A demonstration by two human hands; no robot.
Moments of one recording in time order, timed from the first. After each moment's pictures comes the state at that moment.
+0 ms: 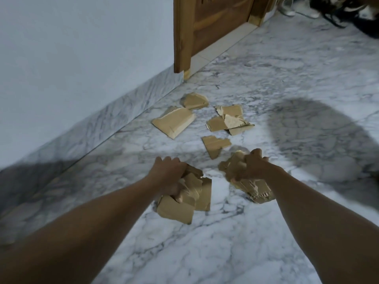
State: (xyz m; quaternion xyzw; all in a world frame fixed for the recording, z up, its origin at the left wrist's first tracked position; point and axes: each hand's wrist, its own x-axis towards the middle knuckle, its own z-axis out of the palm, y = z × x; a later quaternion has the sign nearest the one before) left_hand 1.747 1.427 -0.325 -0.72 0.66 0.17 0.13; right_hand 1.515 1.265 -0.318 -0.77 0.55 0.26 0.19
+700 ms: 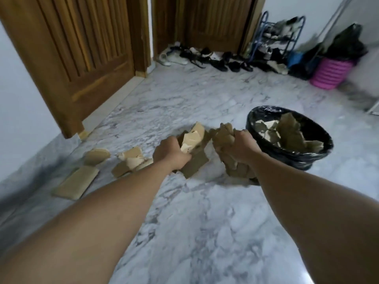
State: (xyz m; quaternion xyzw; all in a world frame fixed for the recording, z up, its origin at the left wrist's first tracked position) left_hand 1.487 1.294 -0.119 -0.73 0.61 0.24 -0.18; right_hand 1.265 1.268 -0.098 -0.68 0.72 -0.12 0.12
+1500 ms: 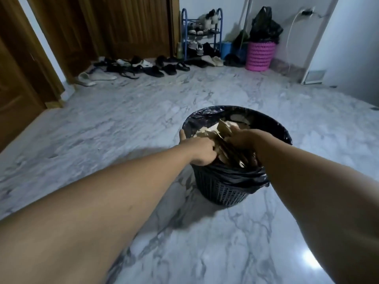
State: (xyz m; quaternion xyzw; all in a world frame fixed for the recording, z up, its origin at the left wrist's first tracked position) left_hand 1.205 1.108 -0.129 -0.43 0.89 0.14 0.09; right_hand 1.023 1.115 -0.133 -0.52 0.81 -0.03 0.25
